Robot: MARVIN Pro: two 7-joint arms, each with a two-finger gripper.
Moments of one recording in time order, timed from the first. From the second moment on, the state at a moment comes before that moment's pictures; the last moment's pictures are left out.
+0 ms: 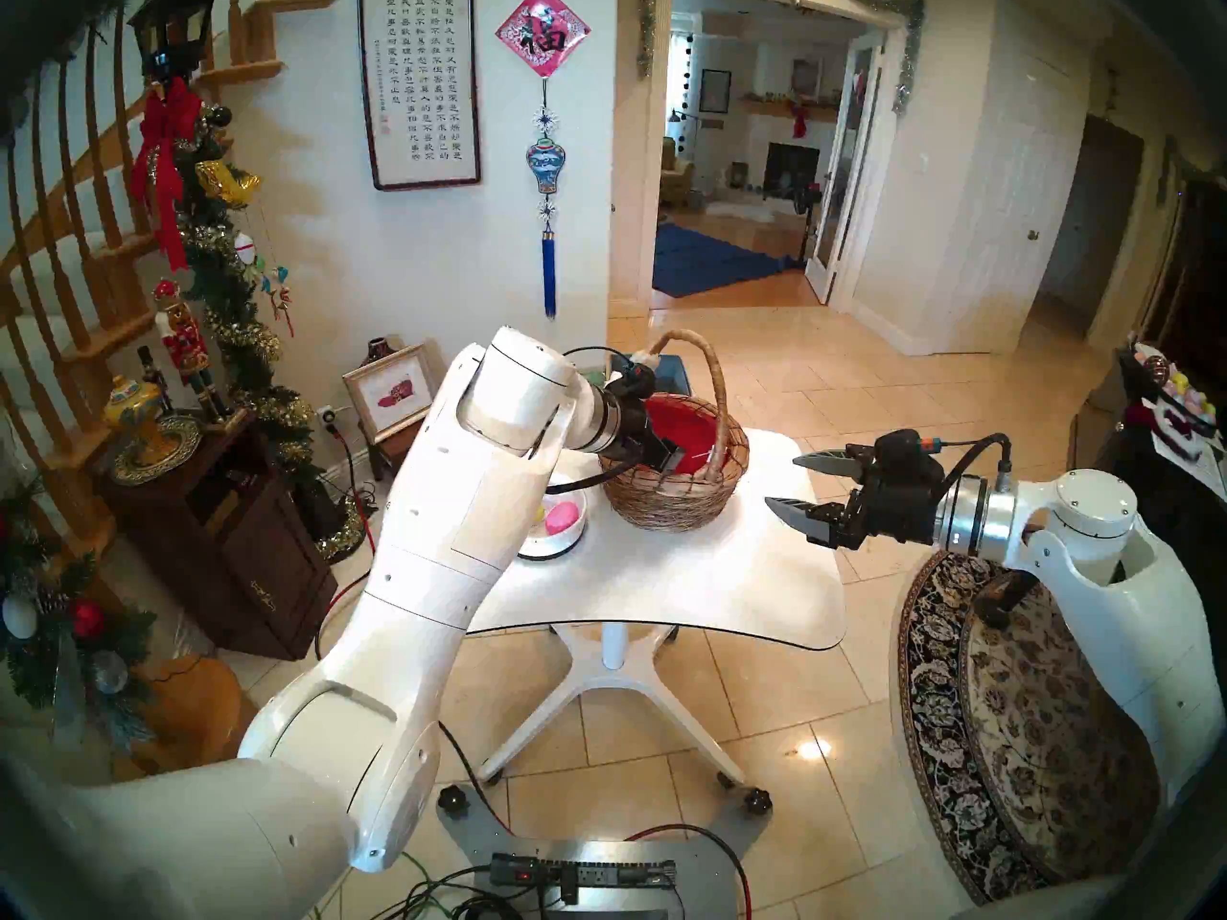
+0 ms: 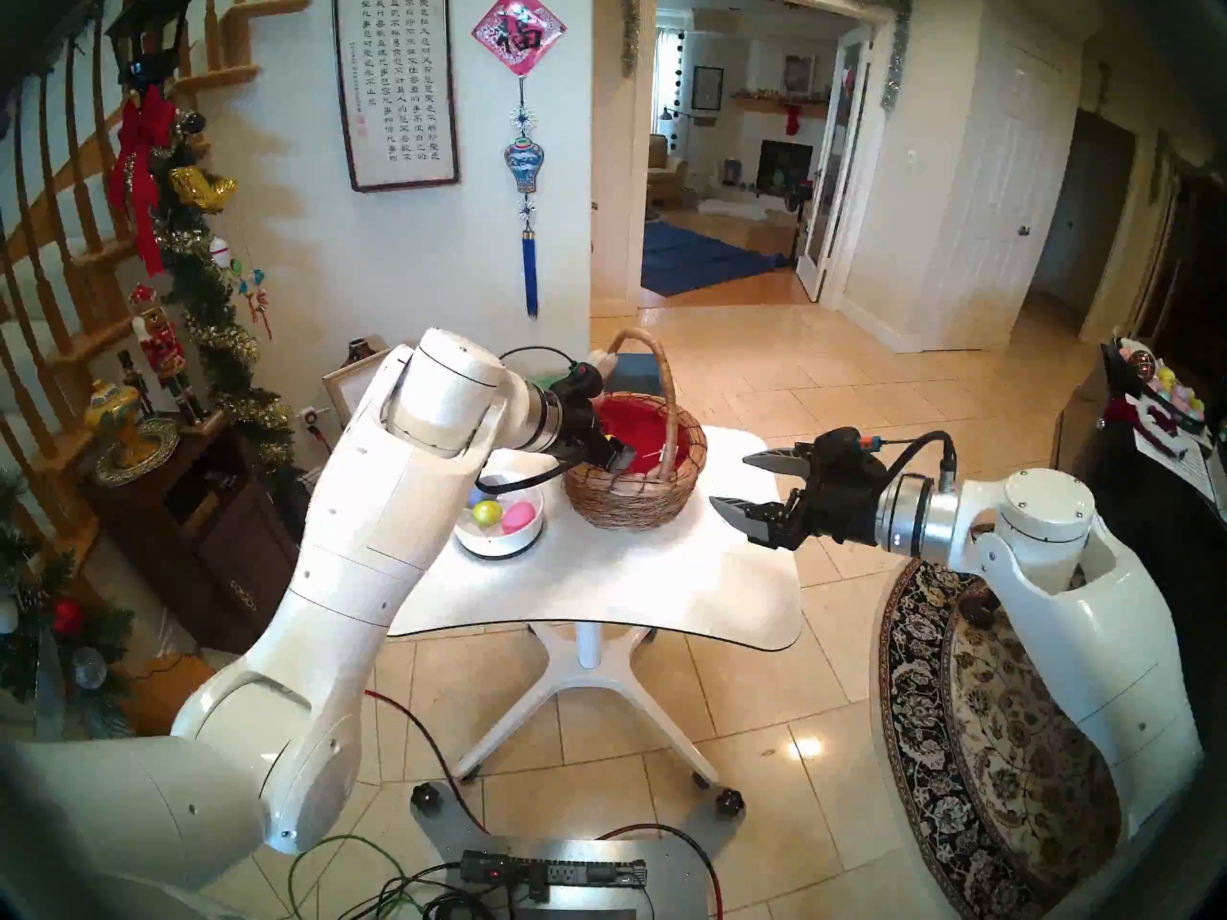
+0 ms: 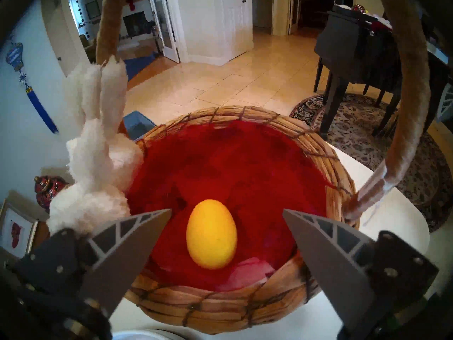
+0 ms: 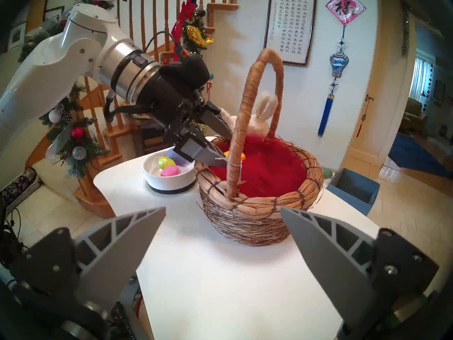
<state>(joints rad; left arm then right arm) 1.02 -1.57 -1.28 -1.53 0.44 0.96 -0.87 -1.78 -0.63 1.71 -1.86 0.71 0.28 0.78</state>
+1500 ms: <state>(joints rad) 1.39 -1.26 -1.64 -2.00 0.17 0.96 -0.87 -1.78 -0.63 1.70 -1.86 0.71 0.28 0.77</state>
